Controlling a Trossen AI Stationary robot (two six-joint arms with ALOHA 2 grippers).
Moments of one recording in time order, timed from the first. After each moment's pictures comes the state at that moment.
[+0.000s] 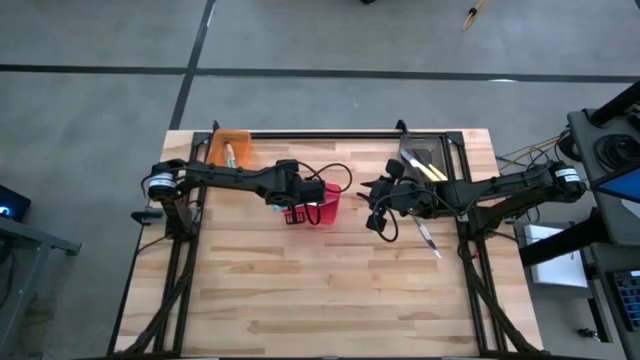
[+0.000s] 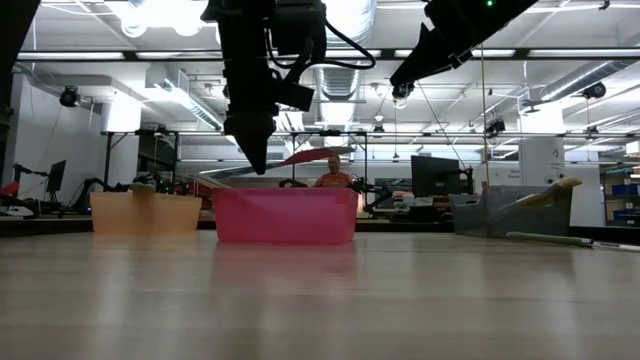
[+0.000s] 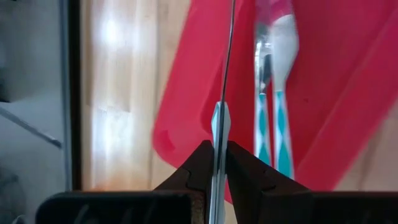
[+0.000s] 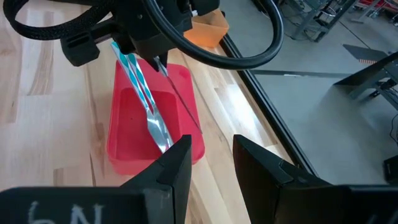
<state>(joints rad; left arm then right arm) 0.08 1.82 1.40 -0.97 -0.47 -0.02 0.09 1.23 0.89 -0.23 0.53 -0.03</state>
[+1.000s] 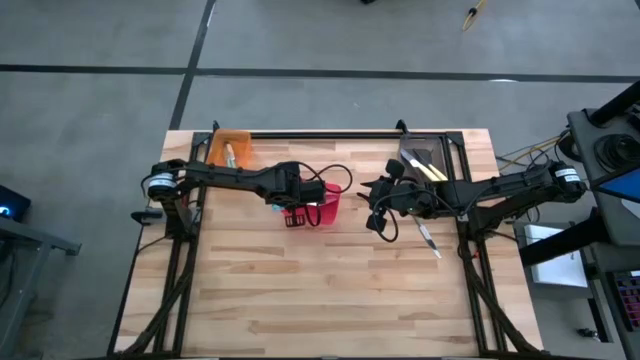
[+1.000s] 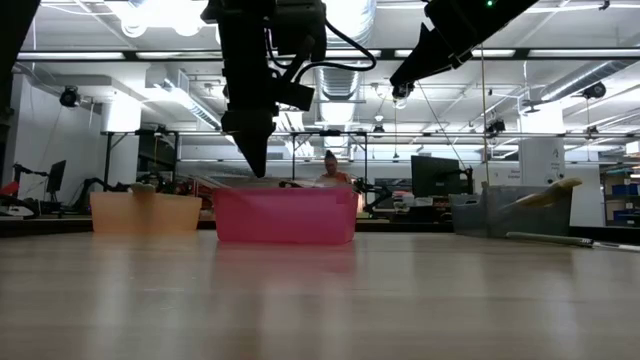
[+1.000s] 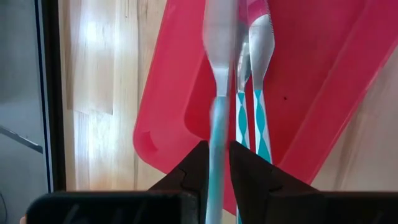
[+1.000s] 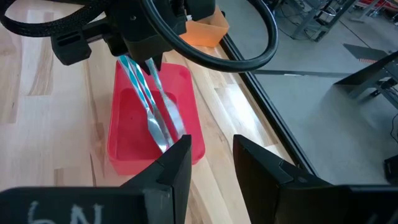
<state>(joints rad) 0.08 1.82 1.40 -0.97 -0.41 -0.01 0.09 1.23 0.89 -0.23 0.53 -0.03</state>
